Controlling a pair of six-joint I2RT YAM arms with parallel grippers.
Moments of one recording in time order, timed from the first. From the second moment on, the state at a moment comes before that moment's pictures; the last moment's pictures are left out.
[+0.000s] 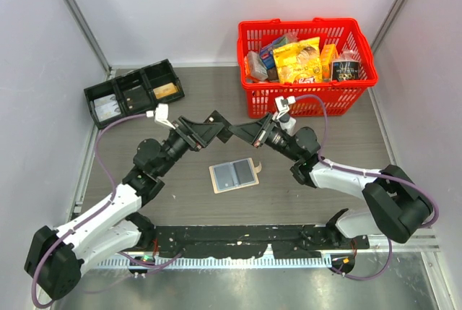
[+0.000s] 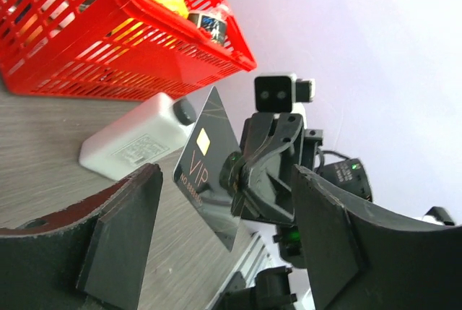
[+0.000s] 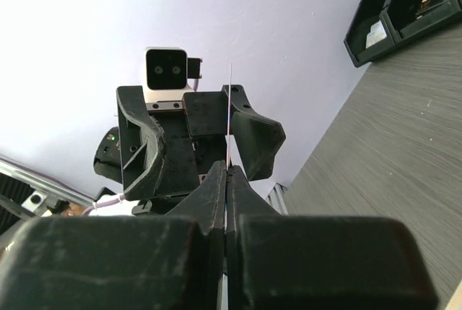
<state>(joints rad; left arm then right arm) -0.61 0.87 0.49 0.52 0.10 -1.00 0.66 1.35 0.55 1.09 -0.38 1.20</state>
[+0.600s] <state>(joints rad) -0.67 0.95 0.44 0.71 0.00 -1.13 0.67 1.38 0.51 1.20 -0.29 1.28</state>
